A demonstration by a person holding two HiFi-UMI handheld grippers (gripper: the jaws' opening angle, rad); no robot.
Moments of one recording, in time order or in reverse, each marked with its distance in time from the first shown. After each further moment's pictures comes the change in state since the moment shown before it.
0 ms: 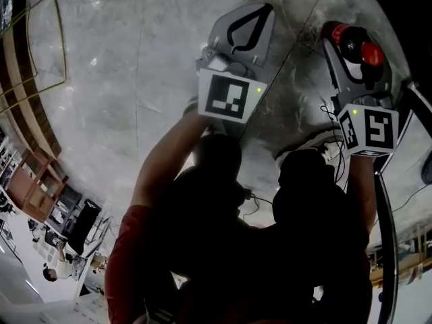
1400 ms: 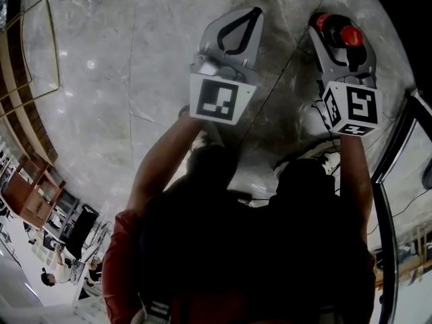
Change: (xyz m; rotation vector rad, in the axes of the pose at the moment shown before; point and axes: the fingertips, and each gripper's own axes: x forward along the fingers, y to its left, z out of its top) left arm 0.008 0.011 -0.043 -0.023 -0.027 0.020; right arm 0.061 -0.006 -0.048 0.000 0.012 -0.038
